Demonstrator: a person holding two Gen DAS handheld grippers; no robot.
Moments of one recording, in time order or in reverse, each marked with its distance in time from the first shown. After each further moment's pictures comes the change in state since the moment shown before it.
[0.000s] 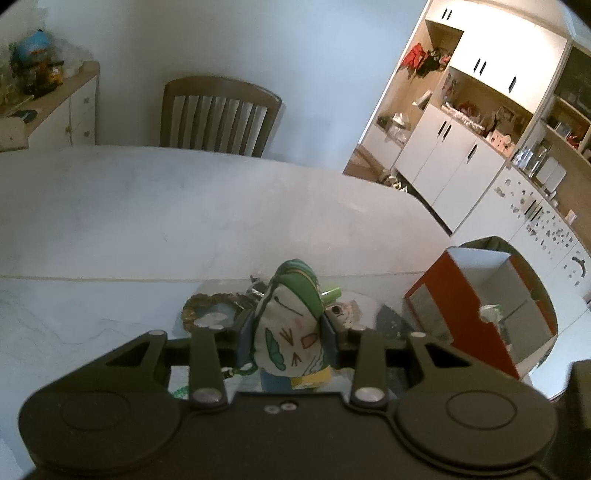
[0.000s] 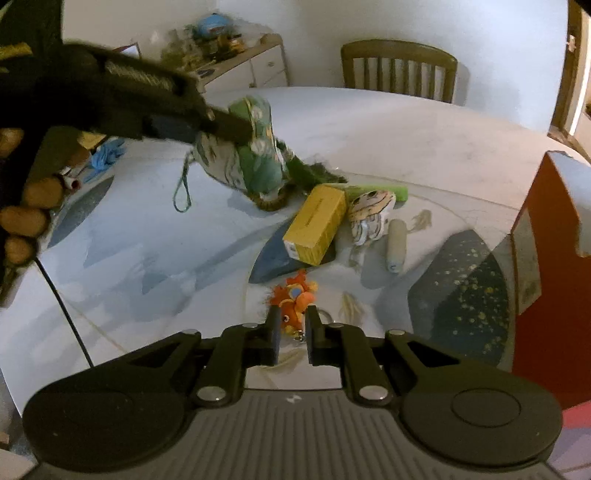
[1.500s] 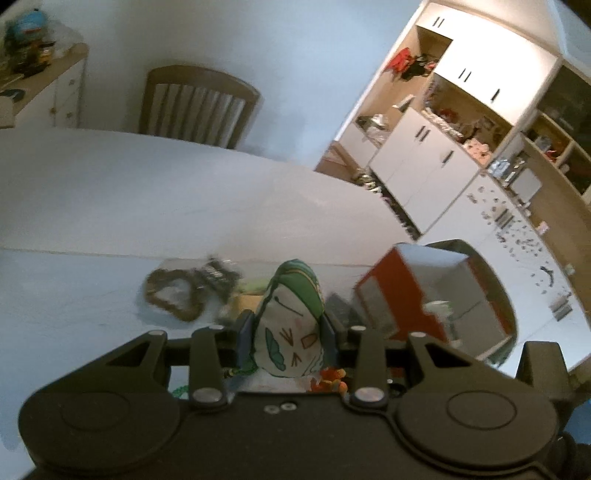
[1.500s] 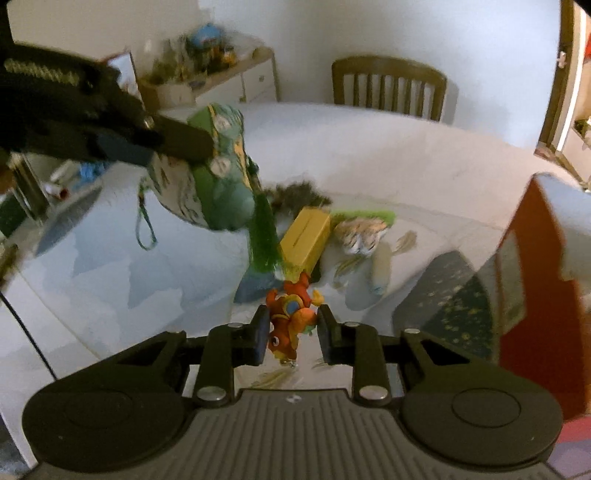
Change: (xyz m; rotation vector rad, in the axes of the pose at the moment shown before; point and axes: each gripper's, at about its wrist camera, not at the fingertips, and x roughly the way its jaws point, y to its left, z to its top) left arm -0.025 -0.030 -0.007 -0.058 0.024 -0.114; right arm -0.018 -0.007 0.011 0.008 -0.078 -0.043
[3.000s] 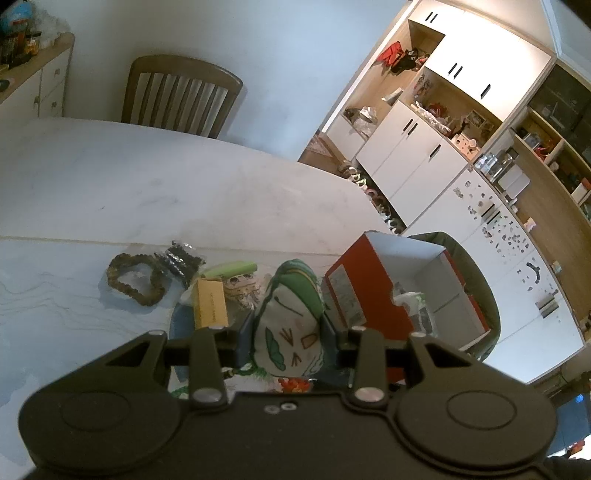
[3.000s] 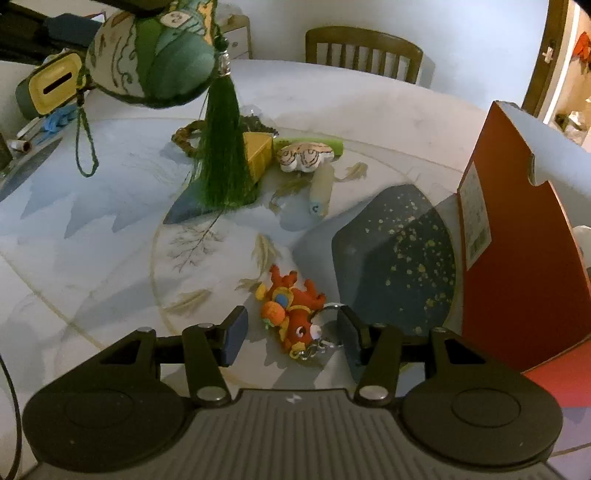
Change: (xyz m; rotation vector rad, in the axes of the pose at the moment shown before) left arm 0.014 -0.019 -0.010 -0.018 0.032 -0.035; right arm 0.032 -0.028 -0.053 -0.034 0.088 -0.113
